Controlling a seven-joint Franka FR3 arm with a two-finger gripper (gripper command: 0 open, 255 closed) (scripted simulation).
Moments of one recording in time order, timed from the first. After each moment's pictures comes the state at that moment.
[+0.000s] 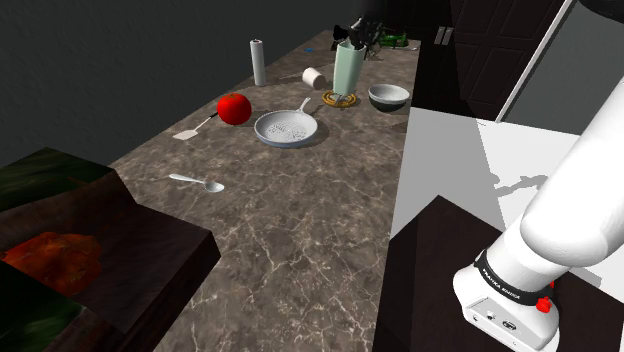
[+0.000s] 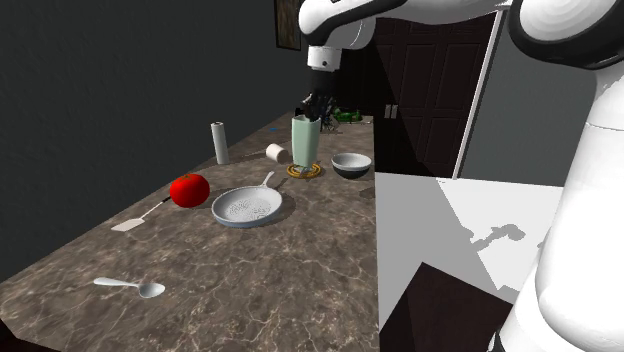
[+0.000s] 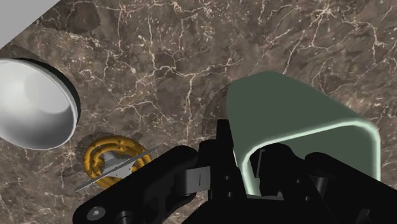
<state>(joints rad) -0.10 0.09 -0.14 -1.63 0.07 1.82 -0.18</state>
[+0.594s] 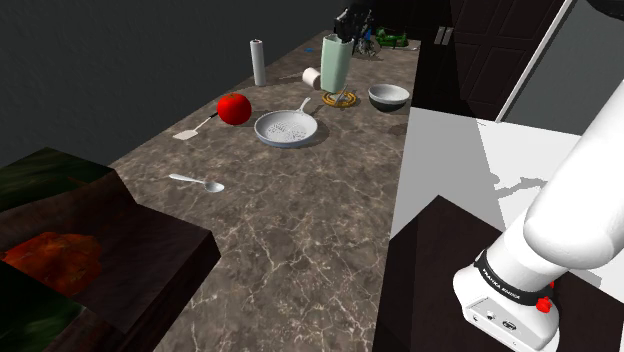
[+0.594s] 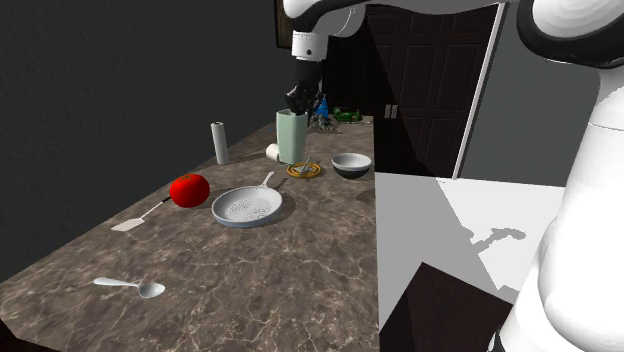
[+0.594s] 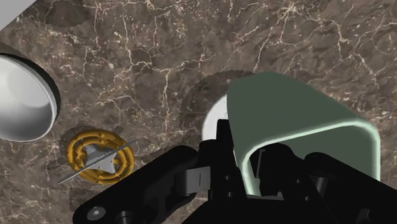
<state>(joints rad) -0.05 0.08 -0.10 -1.58 0.05 1.77 -0.08</state>
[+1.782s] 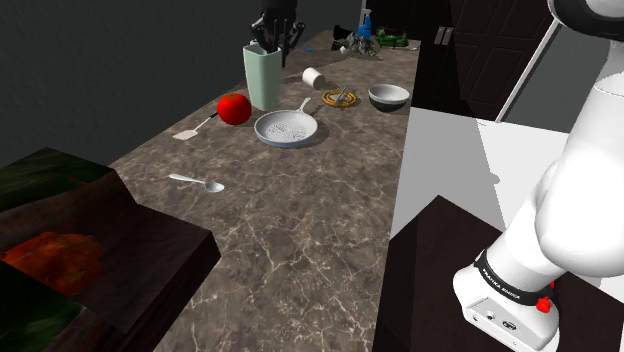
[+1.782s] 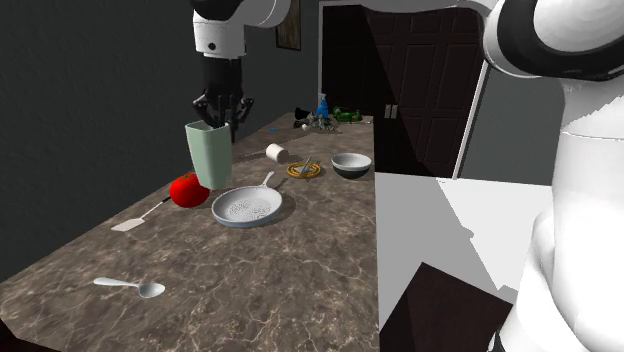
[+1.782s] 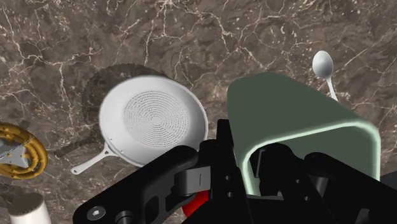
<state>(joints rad) 0.18 0.20 0.07 -1.41 -0.01 1.73 0.32</state>
